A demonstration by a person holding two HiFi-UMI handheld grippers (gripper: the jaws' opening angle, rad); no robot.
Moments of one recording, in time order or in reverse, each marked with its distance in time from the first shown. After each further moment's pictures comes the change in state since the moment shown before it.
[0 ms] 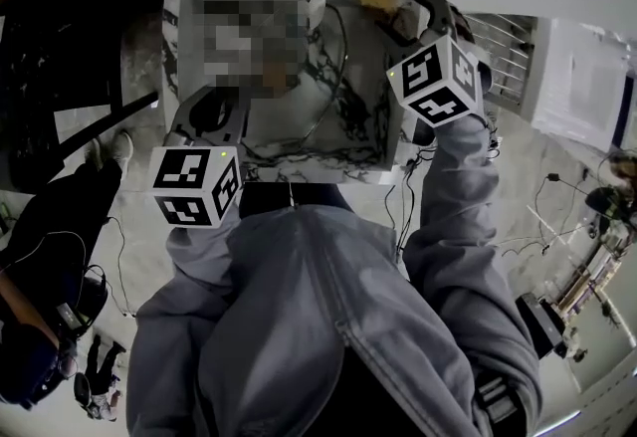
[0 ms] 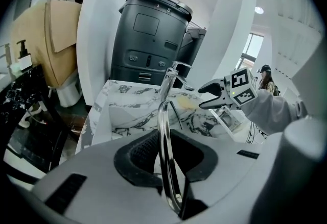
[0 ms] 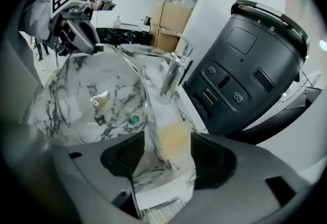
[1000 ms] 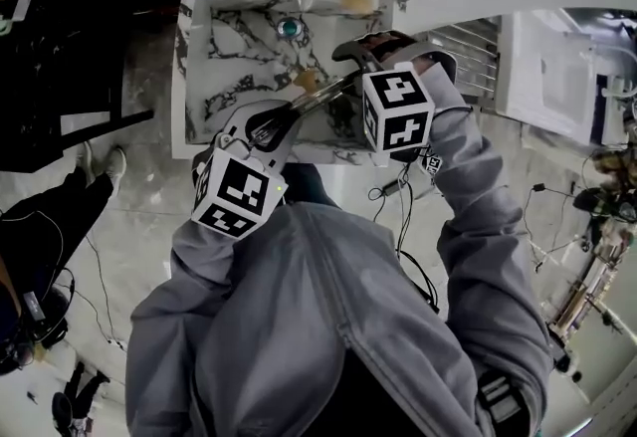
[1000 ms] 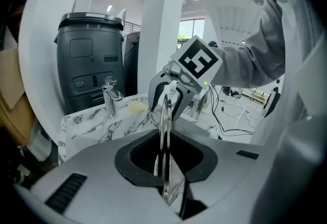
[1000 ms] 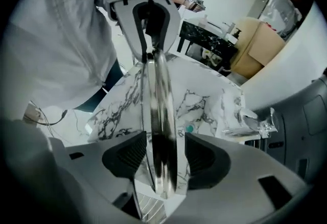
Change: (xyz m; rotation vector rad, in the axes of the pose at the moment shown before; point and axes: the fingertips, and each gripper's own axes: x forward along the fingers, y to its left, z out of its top) left arm -0.070 -0.131 -0.033 0.516 -0.025 -0.288; right arm -0.097 0.150 0.030 -0.669 0.057 0.453
